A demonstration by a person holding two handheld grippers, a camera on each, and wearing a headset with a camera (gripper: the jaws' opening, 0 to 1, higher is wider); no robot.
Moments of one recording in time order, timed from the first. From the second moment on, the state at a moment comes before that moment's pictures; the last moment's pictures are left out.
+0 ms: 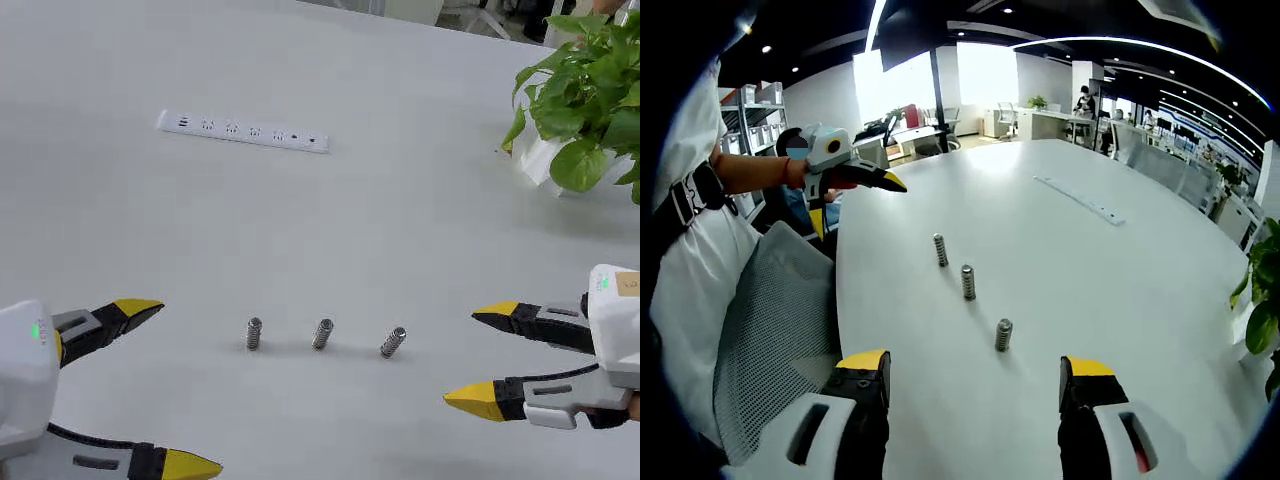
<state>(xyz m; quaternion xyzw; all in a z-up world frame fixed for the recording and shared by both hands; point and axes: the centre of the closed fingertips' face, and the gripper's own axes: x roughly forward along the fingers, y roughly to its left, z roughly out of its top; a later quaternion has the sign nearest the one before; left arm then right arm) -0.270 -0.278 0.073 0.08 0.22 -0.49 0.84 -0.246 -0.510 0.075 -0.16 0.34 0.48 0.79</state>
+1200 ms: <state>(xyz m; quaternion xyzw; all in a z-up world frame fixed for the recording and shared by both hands) -0.273 -0.270 0.062 0.09 0.24 -0.47 0.84 -0.259 -0.512 0.070 -0.13 0.30 0.48 0.81</state>
